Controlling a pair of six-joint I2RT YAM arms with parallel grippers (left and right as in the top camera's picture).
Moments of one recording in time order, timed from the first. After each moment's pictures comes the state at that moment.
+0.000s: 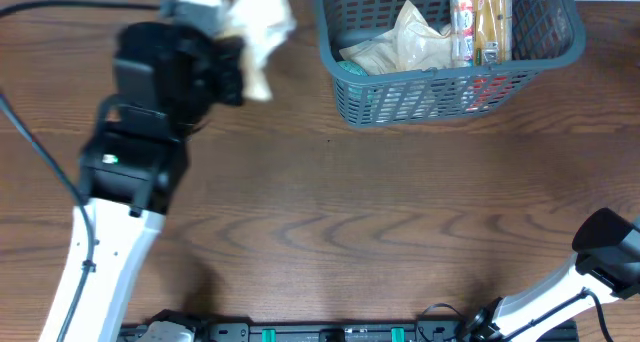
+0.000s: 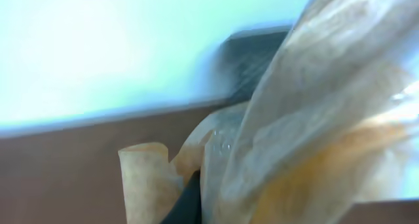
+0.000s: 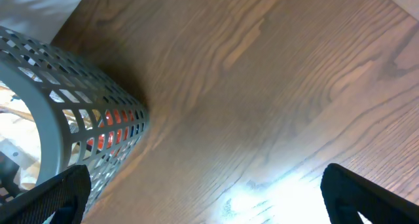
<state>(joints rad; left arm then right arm) -0.31 1.27 1.41 -0.47 0.07 -0.09 -0.64 1.99 2.58 -1.70 -0.11 0.26</state>
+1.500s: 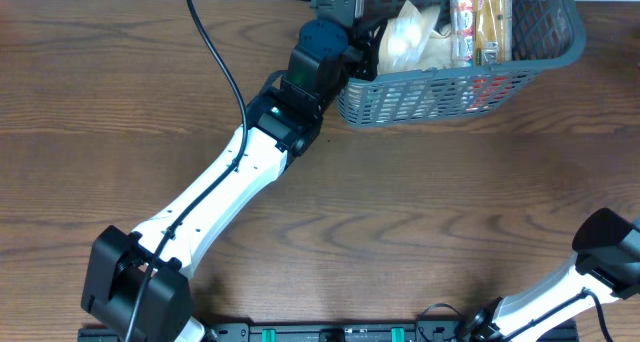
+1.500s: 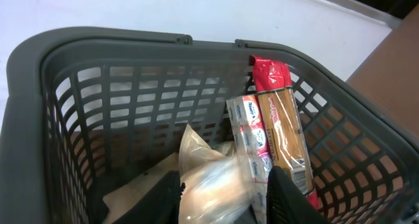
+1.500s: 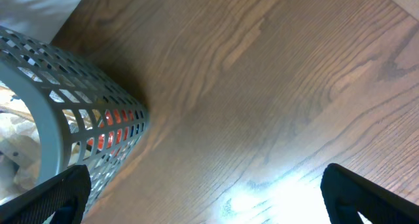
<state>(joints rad) -0.61 1.71 1.42 0.07 -0.06 -0.38 -0.64 1.99 2.58 -1.70 -0.11 0.26</state>
